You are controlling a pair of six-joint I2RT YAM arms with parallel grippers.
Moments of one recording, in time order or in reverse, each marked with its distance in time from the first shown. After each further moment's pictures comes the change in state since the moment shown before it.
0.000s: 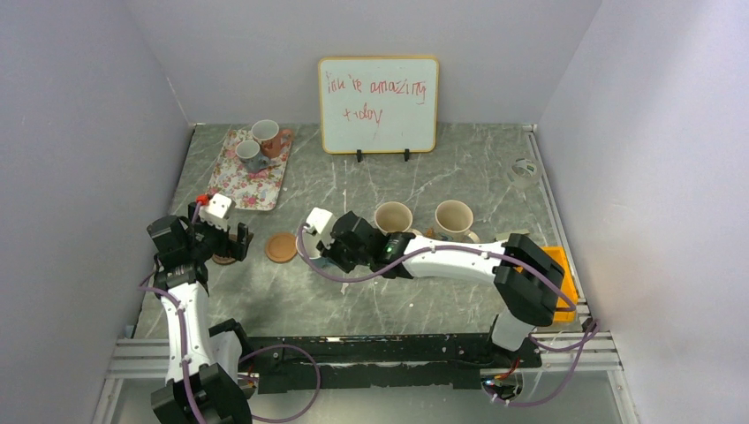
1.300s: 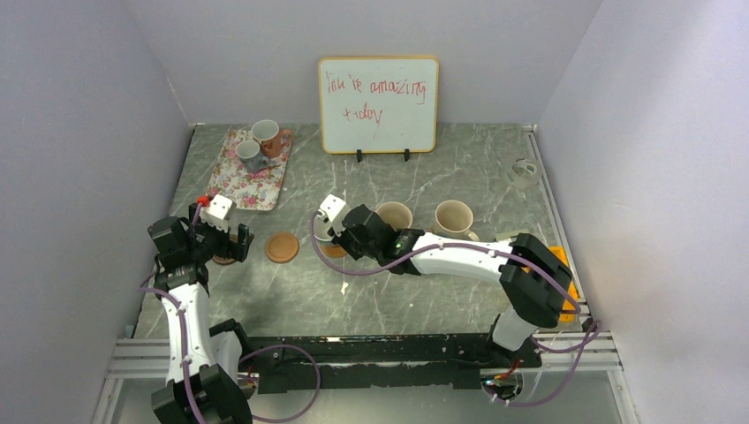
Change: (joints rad) left arm 0.000 -0.004 -0.010 0.002 0.006 0.004; right arm -0.076 -0.033 -0.053 0.076 0.140 -0.037
